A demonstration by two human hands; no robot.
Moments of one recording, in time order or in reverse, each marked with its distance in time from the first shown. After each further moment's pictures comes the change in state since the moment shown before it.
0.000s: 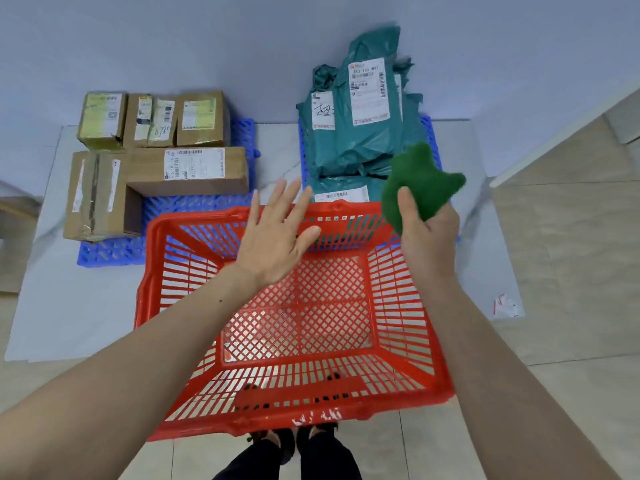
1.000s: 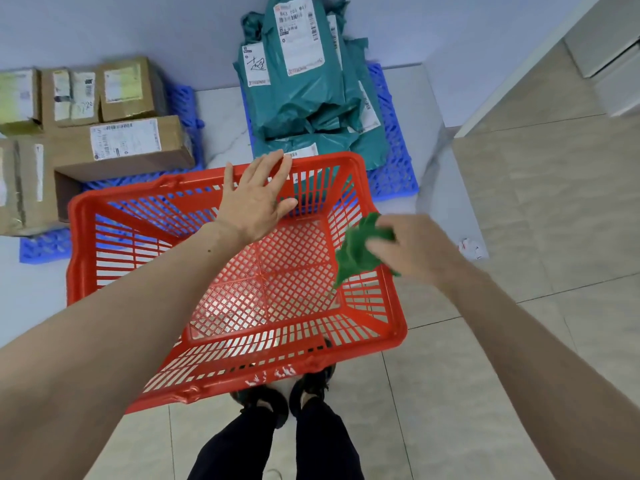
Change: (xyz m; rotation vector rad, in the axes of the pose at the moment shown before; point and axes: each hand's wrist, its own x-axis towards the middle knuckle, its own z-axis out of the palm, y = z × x) left_hand 0.027 0.047 0.036 0.097 -0.139 0.072; right_hand -0.014 0.042 -0.113 -0.840 -0.689 -0.122
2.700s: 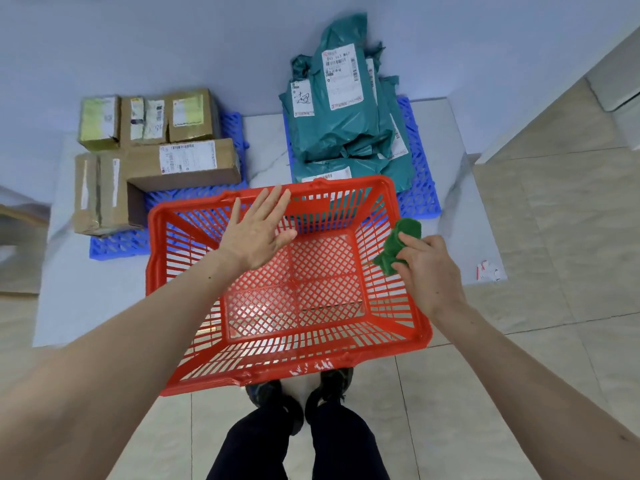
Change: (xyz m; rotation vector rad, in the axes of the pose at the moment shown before) left_hand -0.064 -0.050 -0.030 -0.026 -0.145 -0.063; right_hand -0.011 -0.001 0.044 -0.160 0.265 0.010
